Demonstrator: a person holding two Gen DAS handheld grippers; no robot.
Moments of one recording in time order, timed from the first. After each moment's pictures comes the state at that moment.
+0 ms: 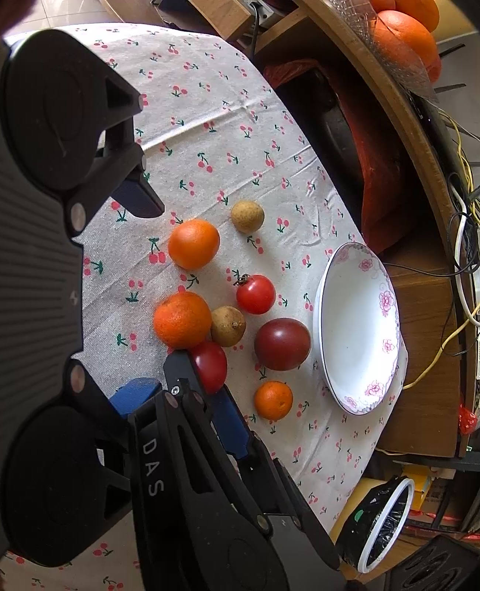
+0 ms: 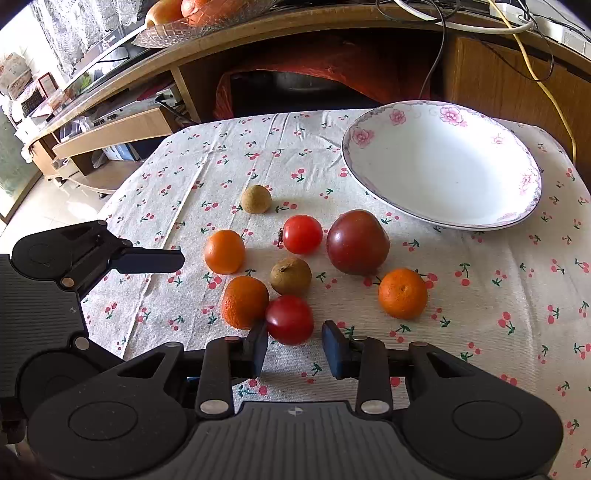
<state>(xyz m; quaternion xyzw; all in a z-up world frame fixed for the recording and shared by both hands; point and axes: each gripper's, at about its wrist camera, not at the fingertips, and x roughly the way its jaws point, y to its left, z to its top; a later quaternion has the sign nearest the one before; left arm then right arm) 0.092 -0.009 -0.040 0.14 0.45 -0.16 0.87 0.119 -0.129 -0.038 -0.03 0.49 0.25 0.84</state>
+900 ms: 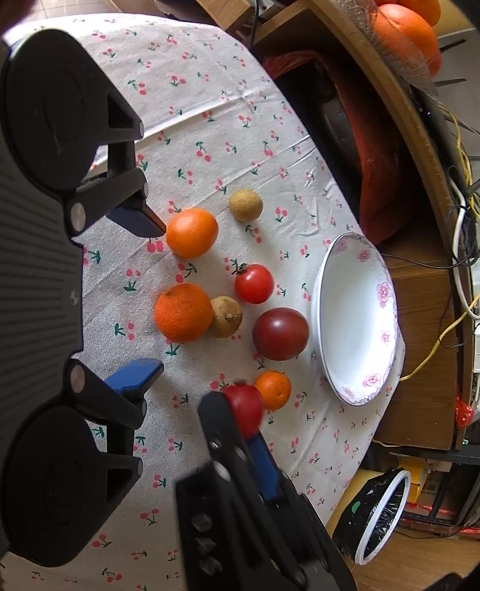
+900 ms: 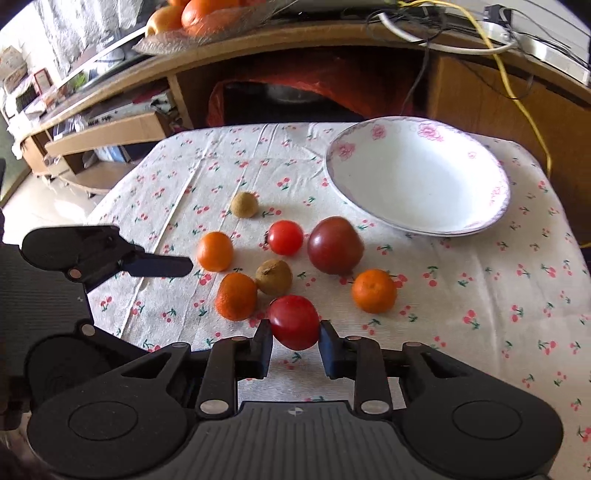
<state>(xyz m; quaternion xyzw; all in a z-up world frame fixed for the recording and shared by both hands) 0.092 -0.009 -0.042 0.13 0.45 -0.18 0.86 0.105 -0.148 -0.017 -0.04 0.47 0.22 0.85</state>
